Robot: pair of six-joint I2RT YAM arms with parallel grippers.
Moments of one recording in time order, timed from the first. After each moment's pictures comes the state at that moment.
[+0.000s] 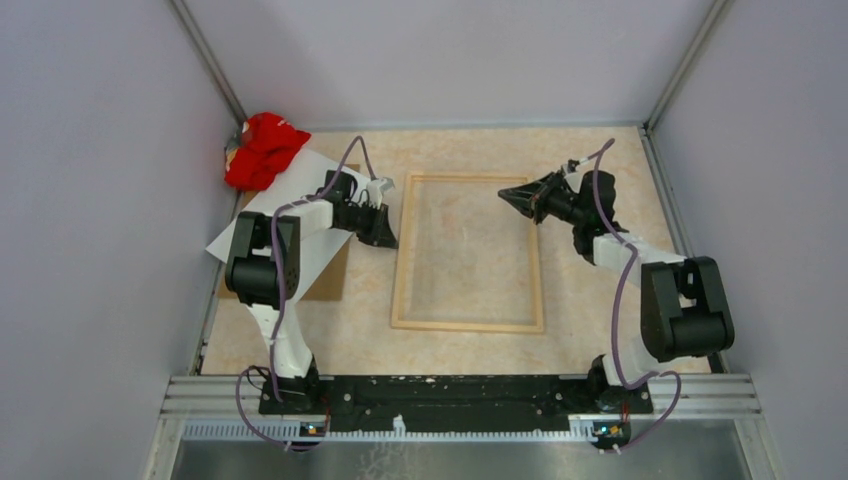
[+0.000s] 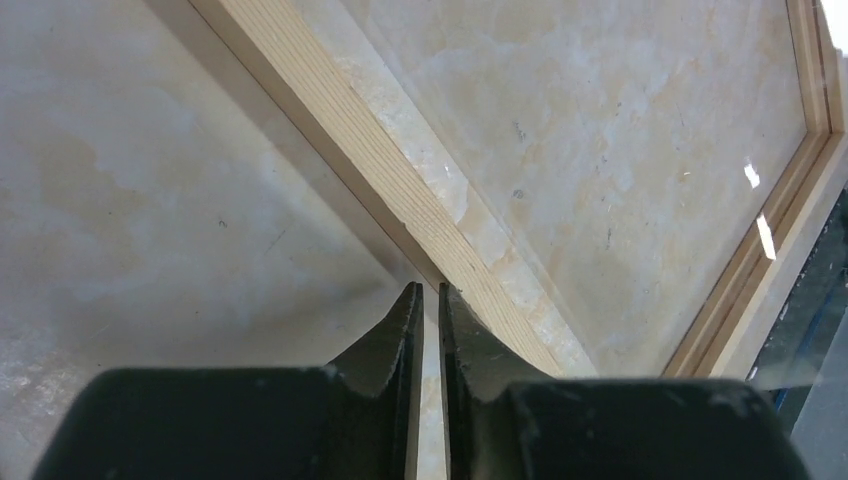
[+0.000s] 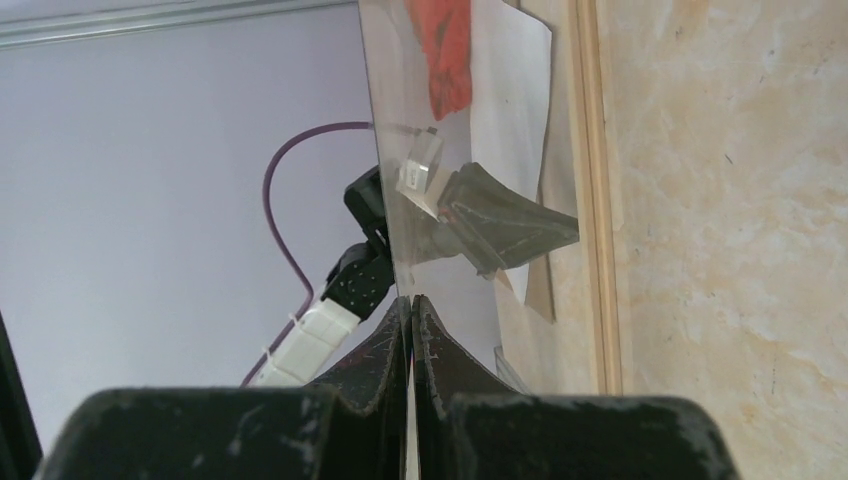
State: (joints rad) left arm -0.15 1.92 1.15 -0.32 0.80 0.19; right arm 0.13 1.54 0.75 0.56 -0.72 1.44
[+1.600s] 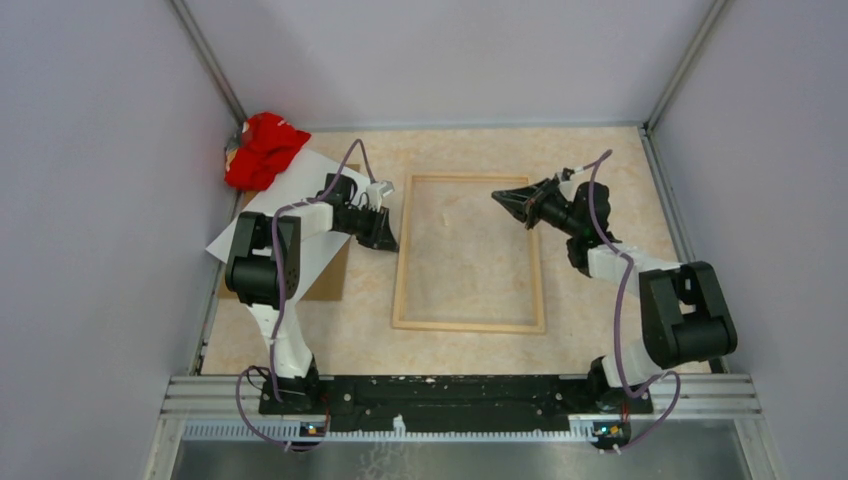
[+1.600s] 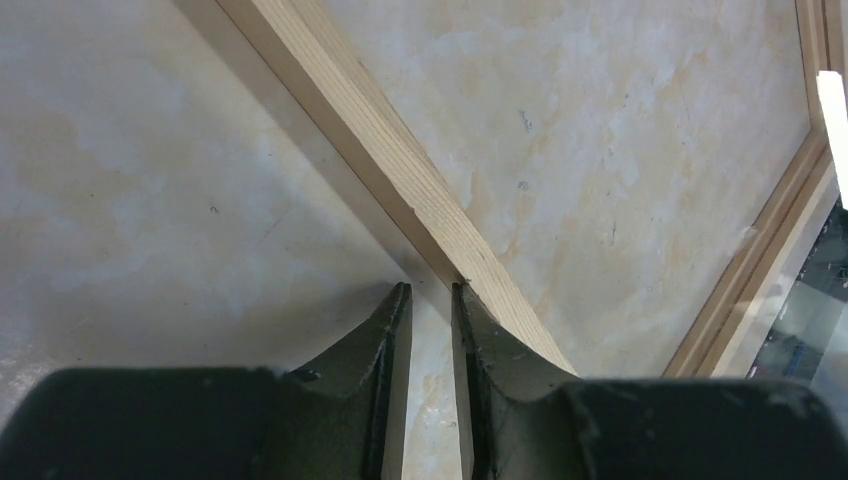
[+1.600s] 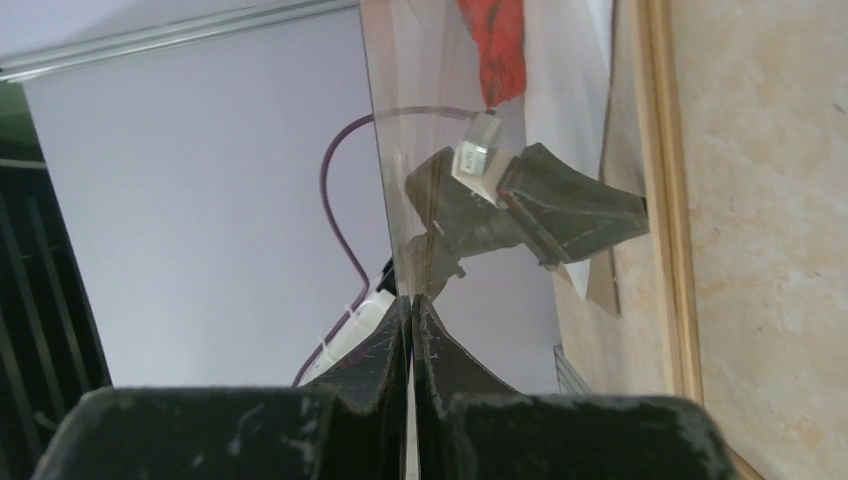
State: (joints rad) left arm -0.15 1.92 1.12 -0.30 0.80 0.18; right arm 0.20 1.47 0.69 0.72 -0.65 1.62
